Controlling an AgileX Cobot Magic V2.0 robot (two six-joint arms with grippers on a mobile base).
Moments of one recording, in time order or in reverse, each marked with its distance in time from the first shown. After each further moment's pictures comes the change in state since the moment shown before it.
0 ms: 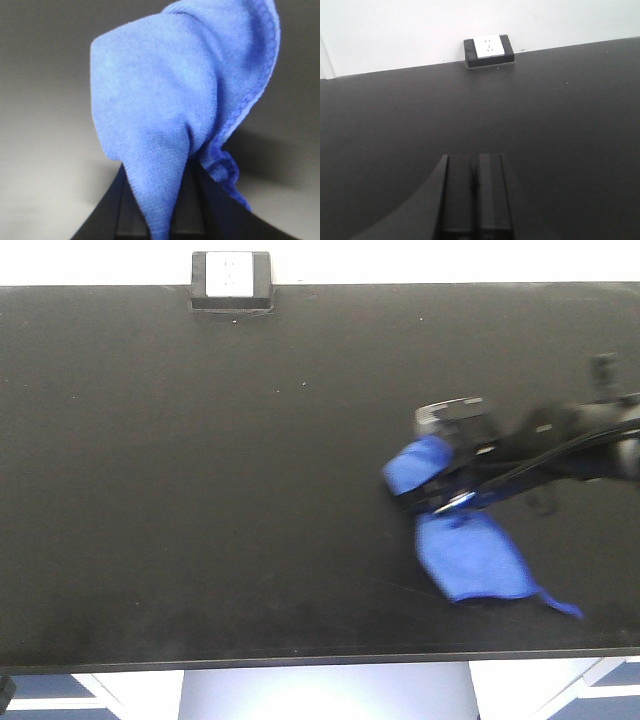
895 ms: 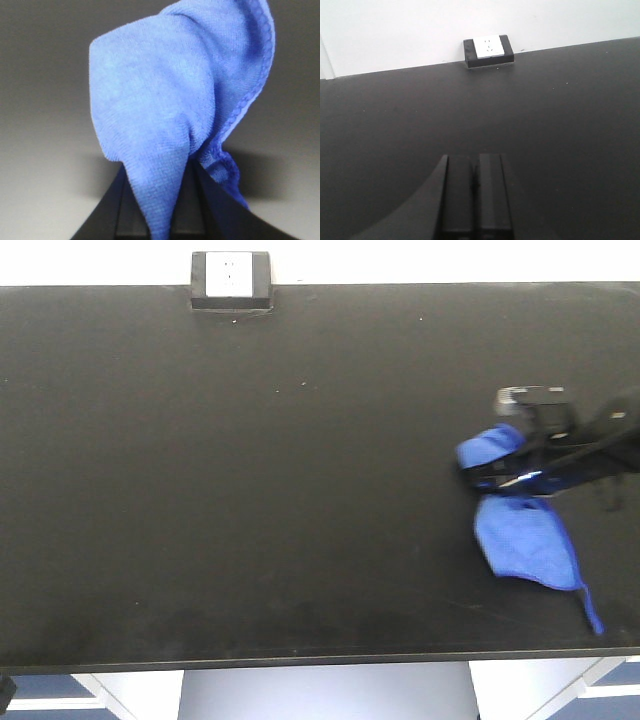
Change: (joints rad) left arm 0.000 0.000 0.000 0.000 0.000 0.000; right arm -0.231 0.011 -0.002 0.019 -0.023 -0.031
